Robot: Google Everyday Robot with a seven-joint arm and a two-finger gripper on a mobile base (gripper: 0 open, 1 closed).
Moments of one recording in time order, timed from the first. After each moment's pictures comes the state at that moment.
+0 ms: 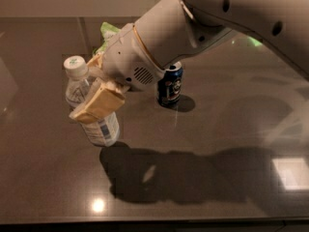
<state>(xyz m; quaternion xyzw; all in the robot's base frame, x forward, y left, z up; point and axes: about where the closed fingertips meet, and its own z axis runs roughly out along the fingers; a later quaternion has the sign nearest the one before) 0.401 0.123 0.979 -0.71 0.54 0.32 0.33</state>
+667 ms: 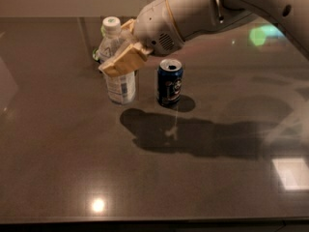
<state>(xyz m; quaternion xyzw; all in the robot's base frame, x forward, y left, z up) 0.505 0.086 1.000 -0.65 0.57 0.30 0.40</state>
